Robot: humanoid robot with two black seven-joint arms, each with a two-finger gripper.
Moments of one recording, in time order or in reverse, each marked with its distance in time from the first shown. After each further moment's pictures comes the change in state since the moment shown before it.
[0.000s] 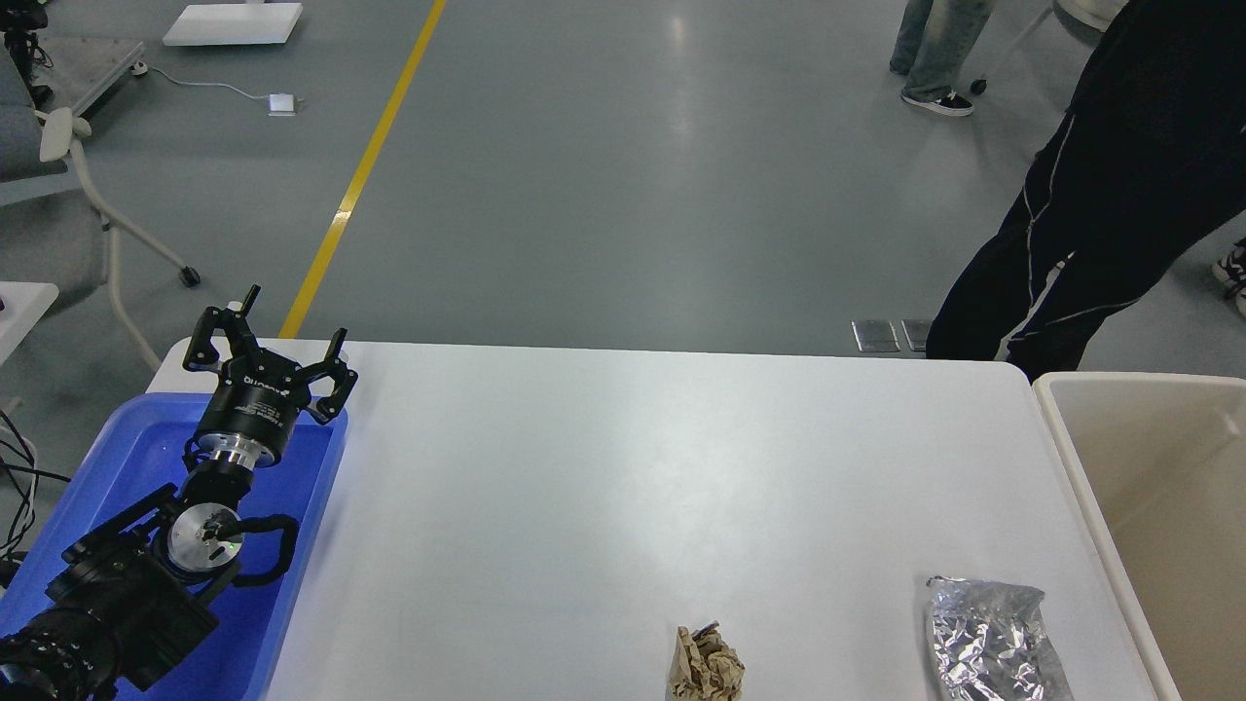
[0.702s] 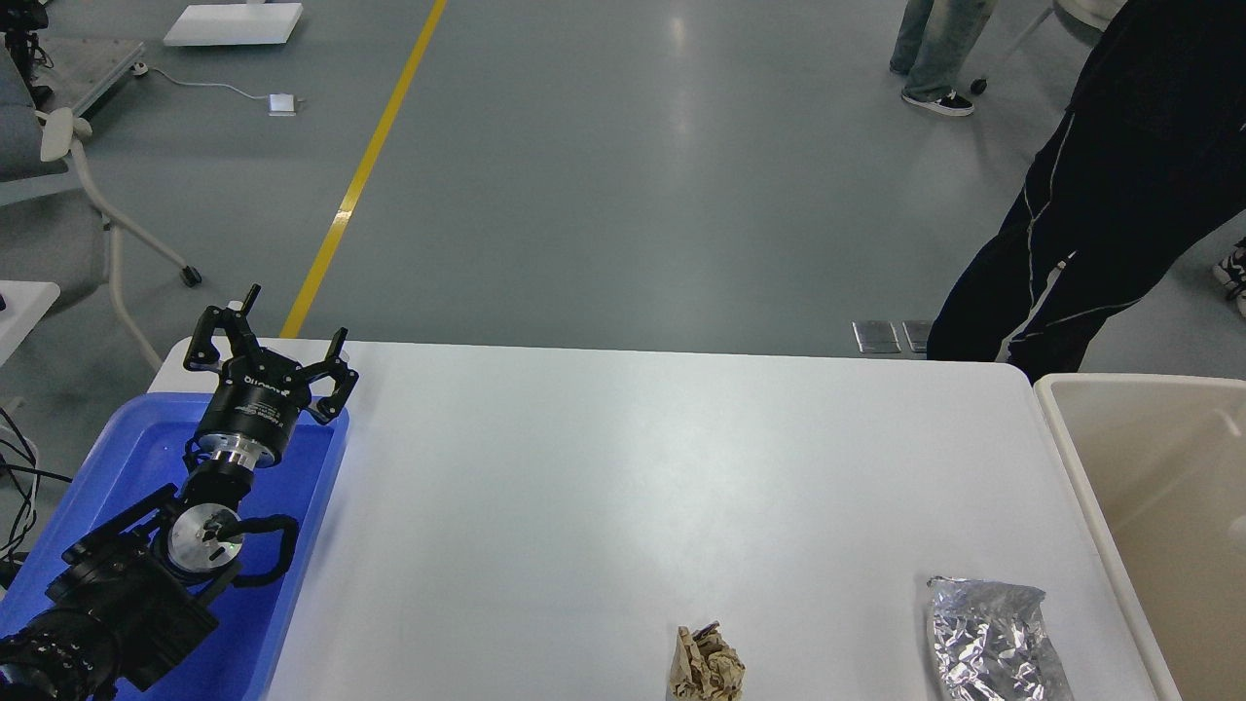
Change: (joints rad) left arm 0.000 0.000 0.000 0.000 0.000 0.000 0.000; right arm -0.120 0.123 0.048 0.027 0.028 -0.038 -0.004
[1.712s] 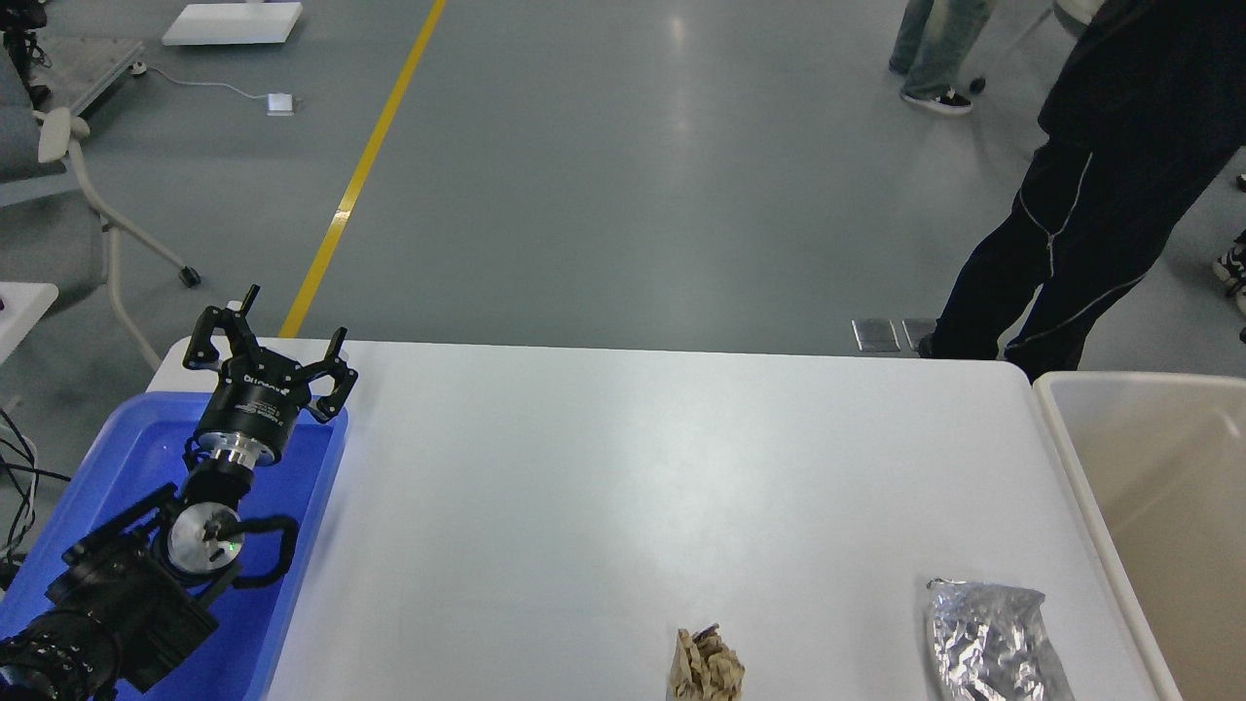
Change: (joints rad) left arm 0.000 0.000 0.000 0.000 0.000 0.000 0.000; right arm 0.231 -0.335 0.881 0.679 -0.012 0.051 0.005
